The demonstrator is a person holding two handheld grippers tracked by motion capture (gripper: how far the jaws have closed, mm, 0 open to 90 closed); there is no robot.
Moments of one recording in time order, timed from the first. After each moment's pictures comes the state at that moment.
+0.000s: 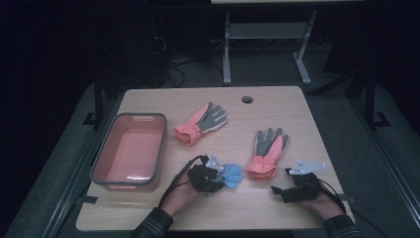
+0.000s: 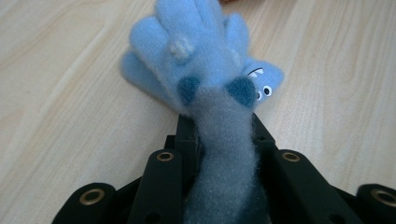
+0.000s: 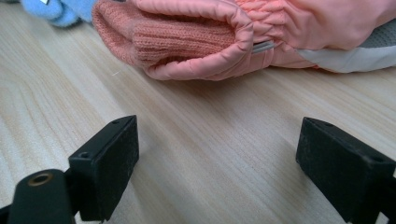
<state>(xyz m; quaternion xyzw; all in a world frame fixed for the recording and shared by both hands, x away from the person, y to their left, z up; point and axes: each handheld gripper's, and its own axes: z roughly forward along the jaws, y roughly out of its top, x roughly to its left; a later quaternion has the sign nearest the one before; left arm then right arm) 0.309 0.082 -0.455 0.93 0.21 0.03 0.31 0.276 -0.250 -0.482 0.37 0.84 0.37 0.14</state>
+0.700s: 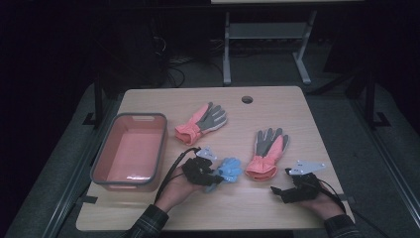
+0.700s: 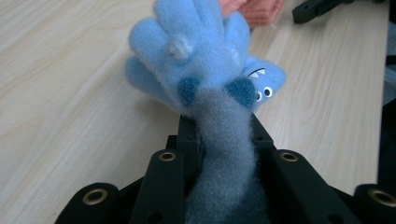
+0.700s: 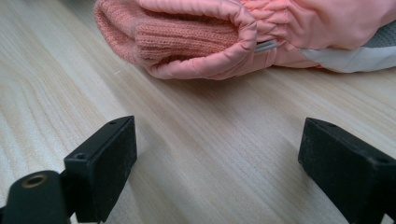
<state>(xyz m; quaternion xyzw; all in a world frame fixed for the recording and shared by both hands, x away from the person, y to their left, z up) 0.317 0.096 -0.429 0.90 0.25 -0.01 0.35 0.276 -0.250 -0.482 0.37 0.84 0.37 0.14</state>
